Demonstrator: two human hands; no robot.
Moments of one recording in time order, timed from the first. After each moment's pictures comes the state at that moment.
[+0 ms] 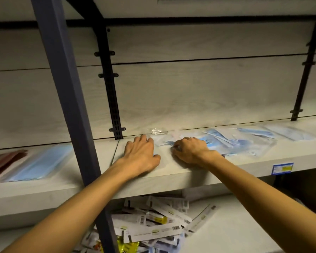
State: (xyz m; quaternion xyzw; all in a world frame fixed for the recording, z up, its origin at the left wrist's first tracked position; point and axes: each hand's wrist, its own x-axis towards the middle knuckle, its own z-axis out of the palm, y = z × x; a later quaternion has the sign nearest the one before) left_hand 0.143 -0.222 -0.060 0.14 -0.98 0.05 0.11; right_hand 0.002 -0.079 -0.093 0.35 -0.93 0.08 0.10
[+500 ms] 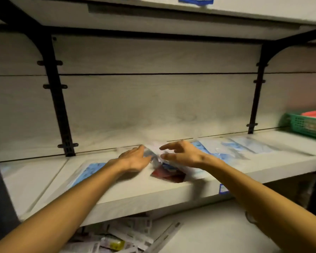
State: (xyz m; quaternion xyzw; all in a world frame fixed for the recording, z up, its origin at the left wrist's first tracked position) left_hand 0.007 -0.157 -0.065 0.11 -0.99 -0.11 0.03; right_hand -0.048 0.057 -0.048 0.38 -0.86 0.34 -0.05
